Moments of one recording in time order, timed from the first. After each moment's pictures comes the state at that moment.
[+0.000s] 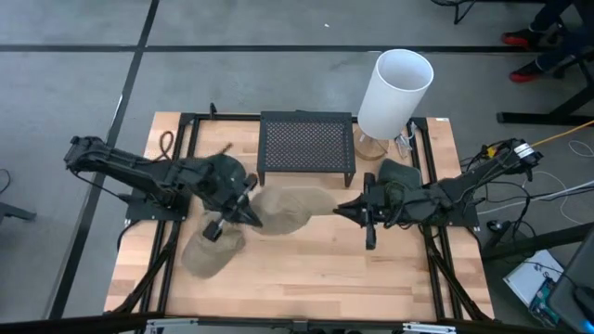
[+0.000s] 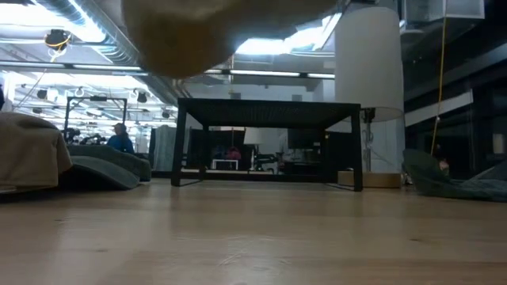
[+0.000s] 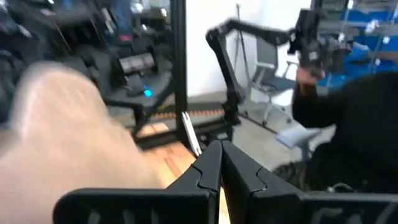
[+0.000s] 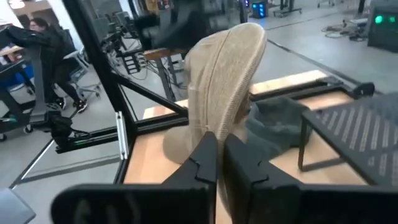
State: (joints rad) left arm -0.21 1.02 0.78 0.21 0.32 0.00; right arm 0.48 1.10 0.91 0.07 0.55 0.28
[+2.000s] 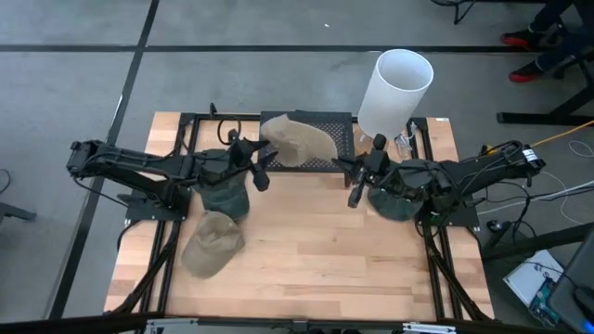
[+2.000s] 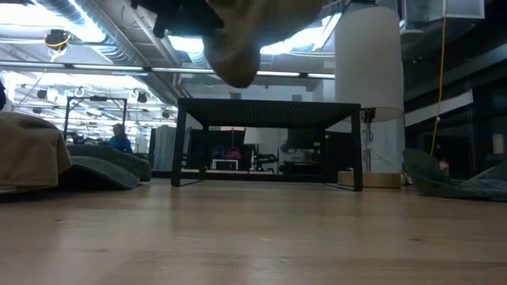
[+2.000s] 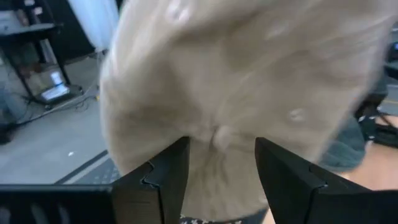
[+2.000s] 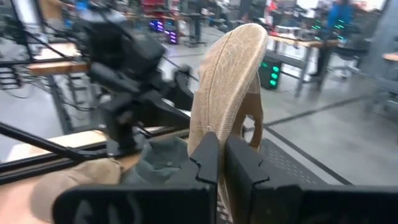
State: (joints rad) left arm -0.03 1.10 0.78 0.13 -0.67 -0.11; right arm 0.28 1.12 1.07 -0.01 0.73 0.04
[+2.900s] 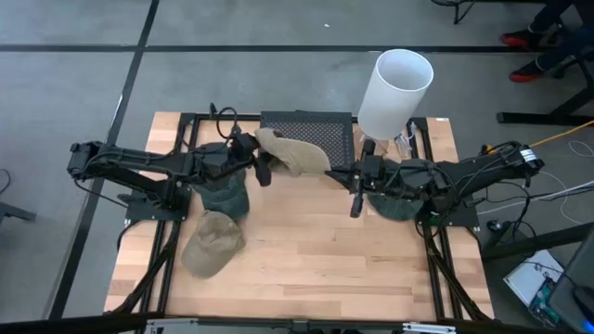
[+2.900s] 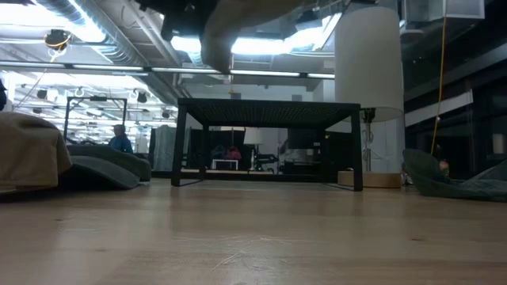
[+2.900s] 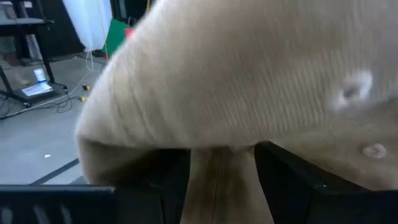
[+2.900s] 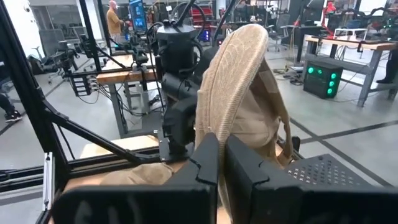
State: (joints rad) left arm 0.03 1.12 0.78 0.23 -0.58 -0.14; right arm 0.28 1.14 1.07 0.06 0.53 0.07
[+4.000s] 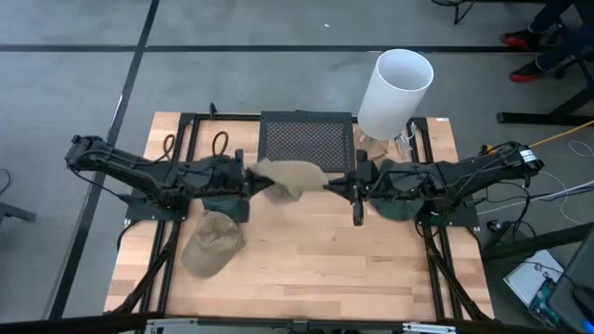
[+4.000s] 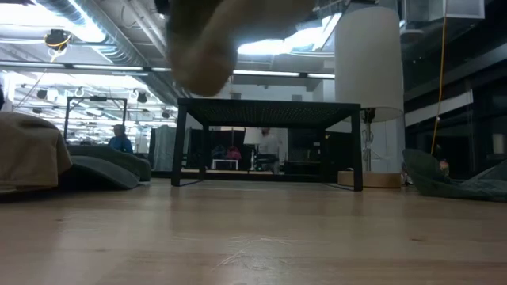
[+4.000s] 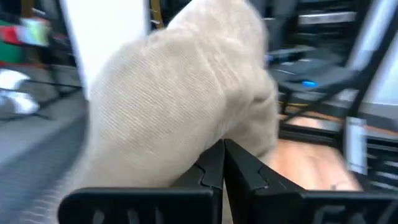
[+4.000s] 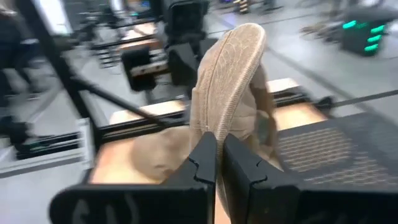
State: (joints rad) left arm -0.23 1.01 0.78 0.12 -0.41 -0.15; right arm 0.27 1.15 1.07 -0.09 0.38 0.23
